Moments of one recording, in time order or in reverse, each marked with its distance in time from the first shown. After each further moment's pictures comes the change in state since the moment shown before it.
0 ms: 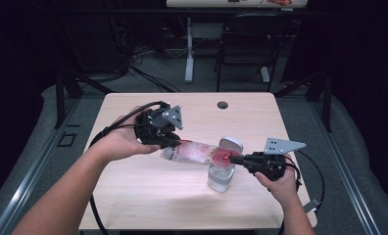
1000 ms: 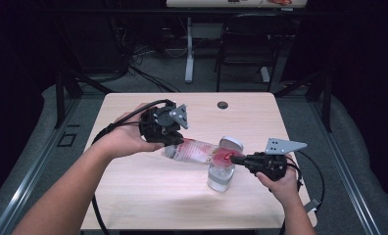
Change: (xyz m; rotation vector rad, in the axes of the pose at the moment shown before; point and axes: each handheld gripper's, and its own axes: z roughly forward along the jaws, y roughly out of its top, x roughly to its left) left arm -0.001 0.013 -0.001 0.034 0.016 0.035; right arm -0.002 -0.003 -0.002 0.005 -0.001 0.011
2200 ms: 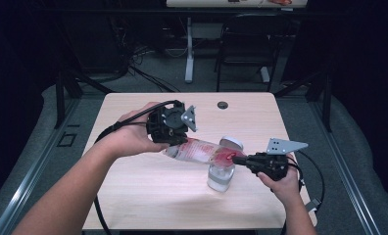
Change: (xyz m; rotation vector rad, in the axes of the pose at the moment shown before) left arm -0.007 0.019 -0.003 0.061 0.047 0.059; right arm -0.004 -0.003 -0.003 0.016 -0.007 0.002
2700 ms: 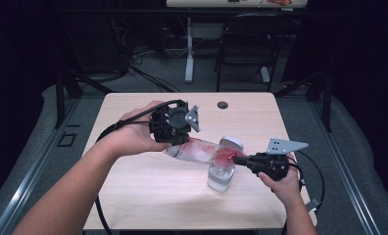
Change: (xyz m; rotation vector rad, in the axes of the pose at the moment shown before) left arm -0.001 0.007 -0.002 0.015 0.007 0.015; right arm -0.001 -0.001 -0.001 0.003 0.001 0.004
